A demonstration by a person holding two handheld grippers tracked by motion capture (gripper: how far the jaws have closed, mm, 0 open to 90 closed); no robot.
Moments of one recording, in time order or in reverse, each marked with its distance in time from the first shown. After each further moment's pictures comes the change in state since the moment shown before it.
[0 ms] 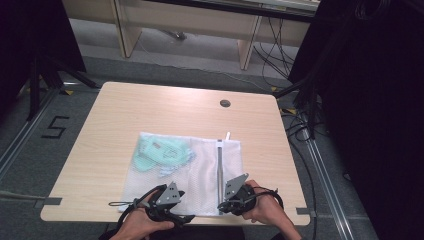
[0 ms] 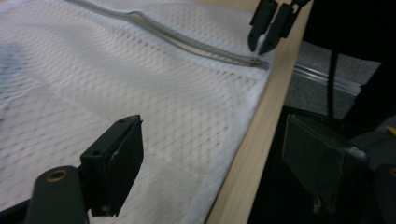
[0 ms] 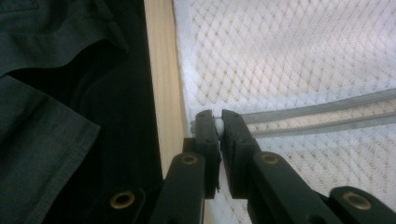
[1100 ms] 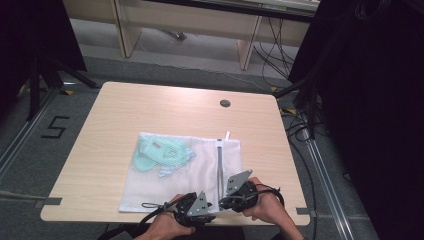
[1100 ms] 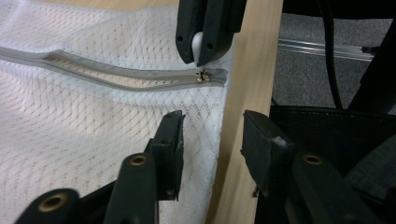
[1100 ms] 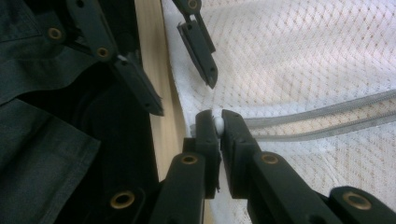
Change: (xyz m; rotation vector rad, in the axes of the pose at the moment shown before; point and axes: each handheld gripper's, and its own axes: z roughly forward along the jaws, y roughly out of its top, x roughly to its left) left arm -0.027 0.018 0.057 0.054 -0.018 0.226; right arm -0.002 0.003 -0.011 -0.045 -0.019 0.040
